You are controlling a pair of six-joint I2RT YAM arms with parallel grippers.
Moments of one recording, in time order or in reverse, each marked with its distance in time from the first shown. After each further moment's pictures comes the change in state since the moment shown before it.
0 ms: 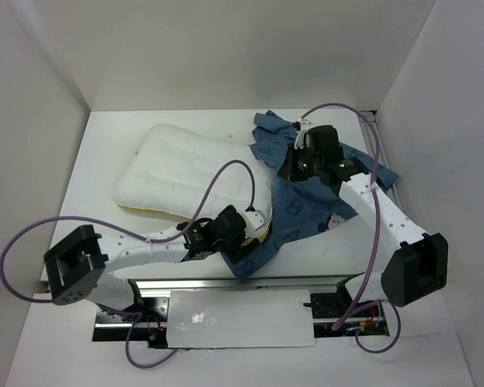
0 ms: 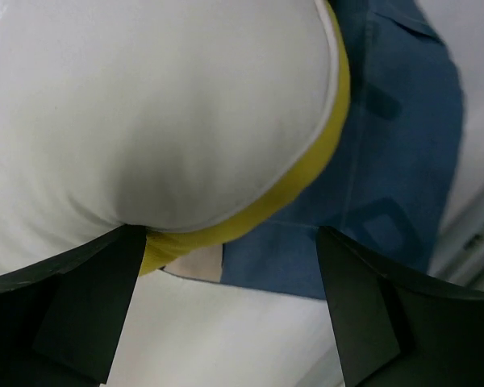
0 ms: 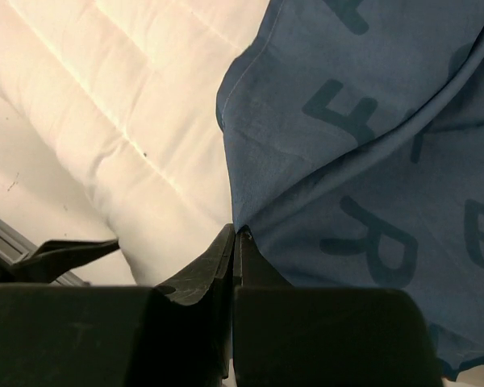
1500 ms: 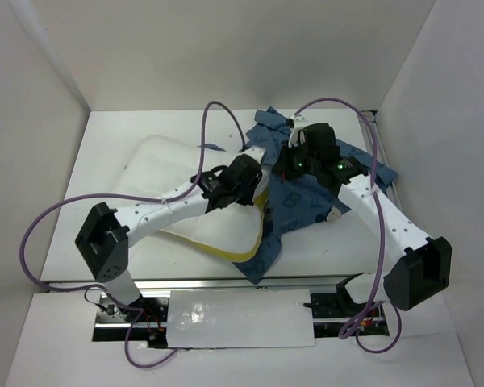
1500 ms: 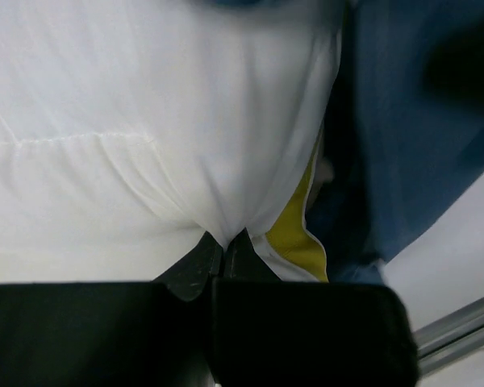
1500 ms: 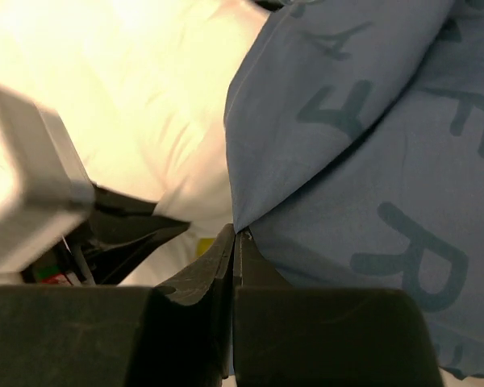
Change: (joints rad) left arm 0.188 0.263 0.537 -0.275 -0.055 -0.377; right arm 0.064 -0.022 0.037 0.008 0.026 -0.030
